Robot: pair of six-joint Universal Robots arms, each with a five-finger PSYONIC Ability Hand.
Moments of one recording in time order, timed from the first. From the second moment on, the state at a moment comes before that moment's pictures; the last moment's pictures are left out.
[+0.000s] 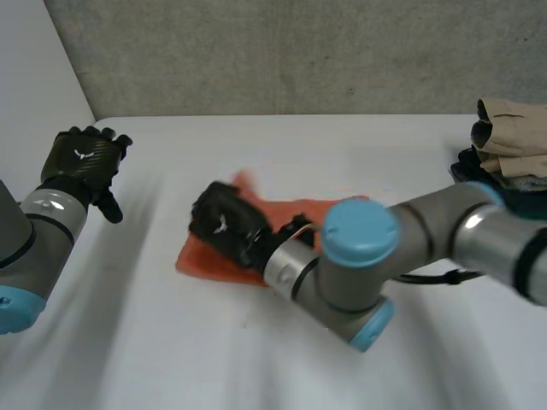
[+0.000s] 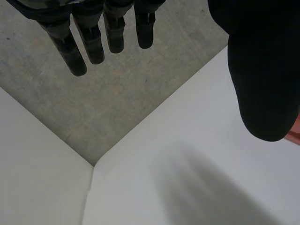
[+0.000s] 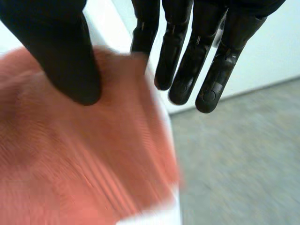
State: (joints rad) left arm 4.51 -1.81 -1.69 3.41 -1.54 3.59; right arm 2.34 -0.75 1.15 -0.38 1.12 2.18; left_hand 0.21 0.21 0.22 0.21 0.05; right_hand 0.73 0.85 0.87 0.87 0.71
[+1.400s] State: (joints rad) left arm 4.21 -1.94 -1.47 3.41 -1.57 3.42; right arm 2.17 -1.08 1.30 -0.11 1.43 2.98; left_hand 0.21 0.21 0.22 0.21 0.05; right_hand 0.20 0.22 0.21 0.23 0.07
